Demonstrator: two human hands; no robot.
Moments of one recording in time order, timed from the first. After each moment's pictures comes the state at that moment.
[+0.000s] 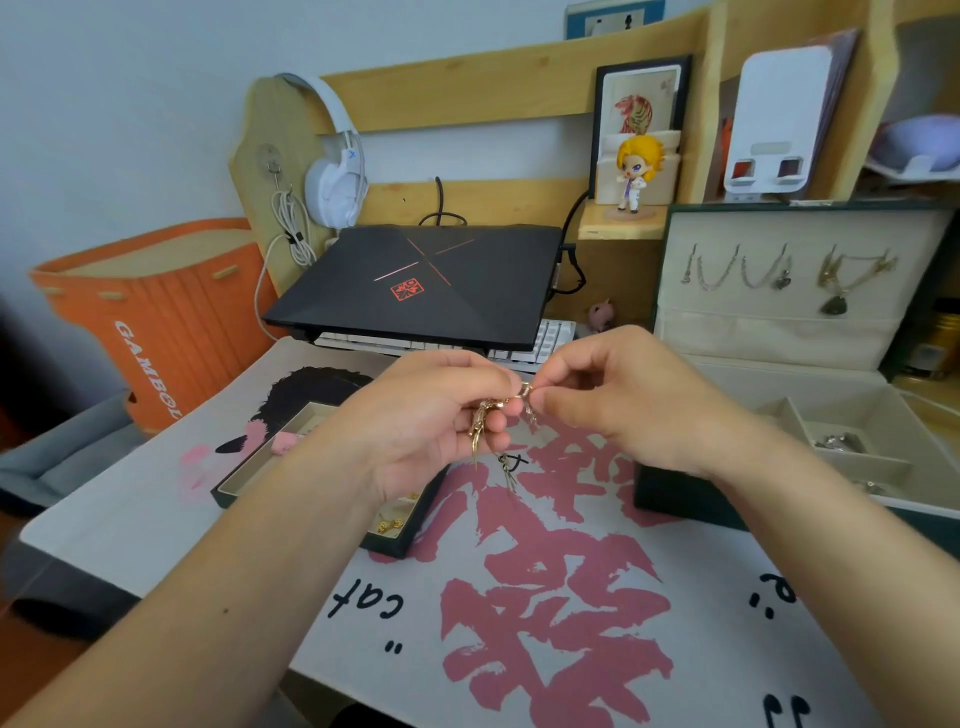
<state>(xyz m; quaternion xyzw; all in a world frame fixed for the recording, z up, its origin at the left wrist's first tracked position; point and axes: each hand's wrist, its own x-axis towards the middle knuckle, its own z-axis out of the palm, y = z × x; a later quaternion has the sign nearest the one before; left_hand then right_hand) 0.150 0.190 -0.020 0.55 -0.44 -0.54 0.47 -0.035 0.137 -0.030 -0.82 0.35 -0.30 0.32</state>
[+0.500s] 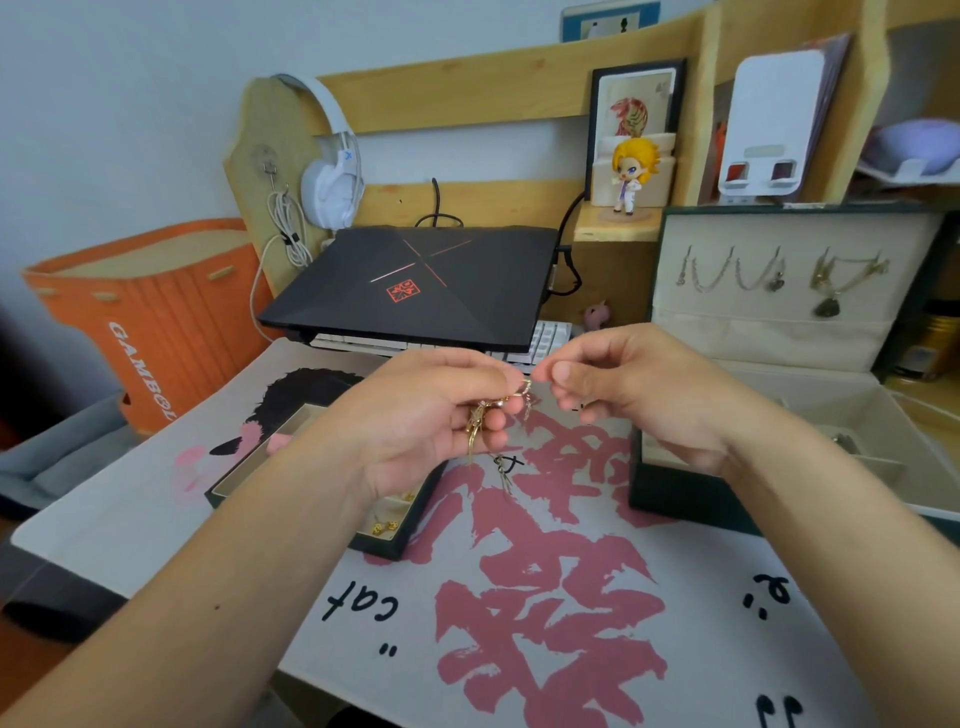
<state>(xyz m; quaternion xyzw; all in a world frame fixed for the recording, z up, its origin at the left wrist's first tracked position) 0.153 0.189 -0.018 0.54 -0.46 -0.55 0.45 -0.047 0.122 -0.032 -0.73 0.38 -0.32 0.48</state>
